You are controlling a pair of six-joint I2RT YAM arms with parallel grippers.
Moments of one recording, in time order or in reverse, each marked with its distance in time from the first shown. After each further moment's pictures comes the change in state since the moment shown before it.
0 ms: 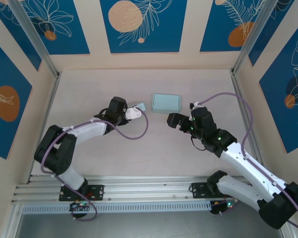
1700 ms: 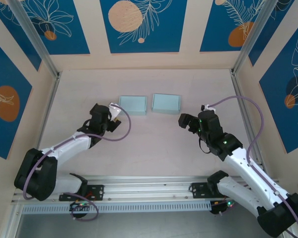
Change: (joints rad) left arm 0.120 -0.355 -0.274 -0.022 -0.180 -0.553; right arm -0.106 -0.066 -0.055 -0.058 0.179 -0.080
